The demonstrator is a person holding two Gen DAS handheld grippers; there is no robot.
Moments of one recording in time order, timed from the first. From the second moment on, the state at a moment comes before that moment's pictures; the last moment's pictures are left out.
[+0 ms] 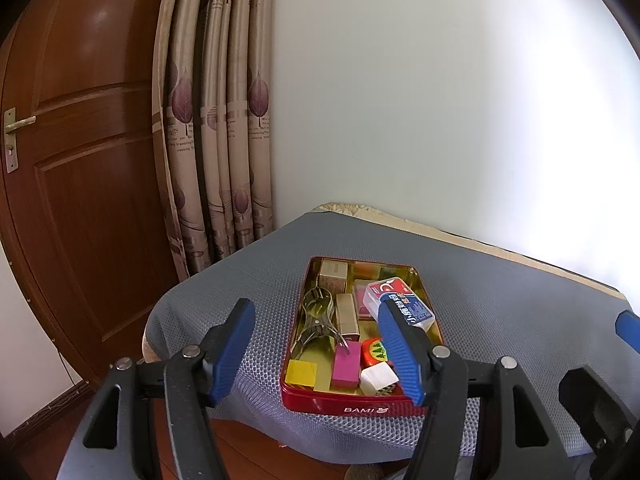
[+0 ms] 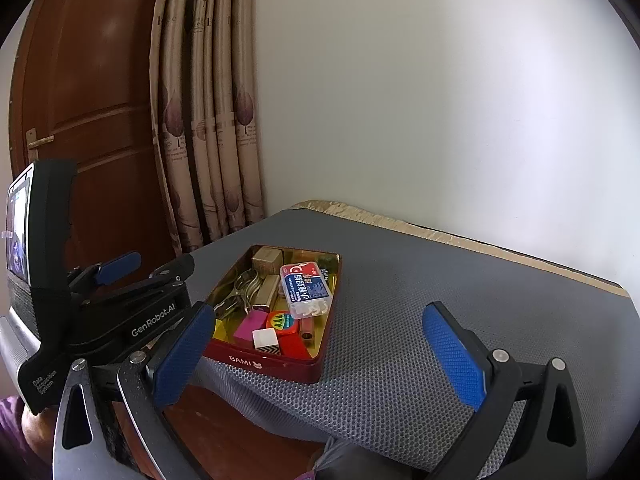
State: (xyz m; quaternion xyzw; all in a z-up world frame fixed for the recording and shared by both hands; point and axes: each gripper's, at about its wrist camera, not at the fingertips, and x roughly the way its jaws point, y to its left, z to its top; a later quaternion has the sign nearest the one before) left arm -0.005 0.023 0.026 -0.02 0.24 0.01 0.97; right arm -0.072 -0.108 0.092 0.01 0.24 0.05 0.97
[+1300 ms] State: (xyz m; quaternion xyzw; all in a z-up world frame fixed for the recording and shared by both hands) left arm -0.005 0.025 0.027 -0.02 0.24 0.01 0.97; right arm -0.070 -0.103 0.083 0.00 0.26 0.05 0.97
